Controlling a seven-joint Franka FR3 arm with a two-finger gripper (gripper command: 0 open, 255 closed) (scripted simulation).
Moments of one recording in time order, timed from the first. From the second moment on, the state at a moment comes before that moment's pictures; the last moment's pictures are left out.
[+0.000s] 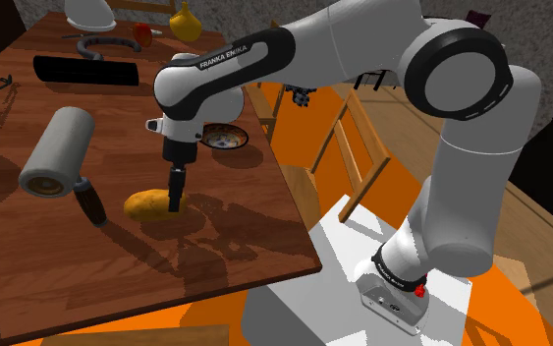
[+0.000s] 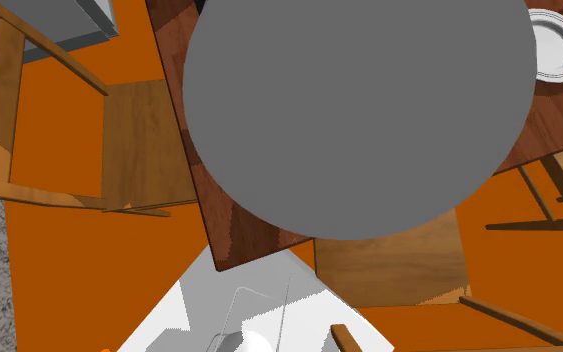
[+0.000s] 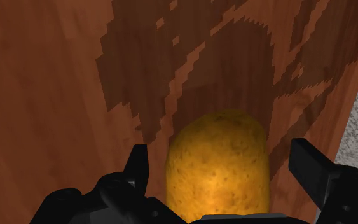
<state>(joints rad) 0.32 0.39 0.11 -1.86 0.53 2.05 -0.83</state>
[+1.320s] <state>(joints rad) 0.31 0.34 0.11 -1.83 0.52 1.98 -0.80</state>
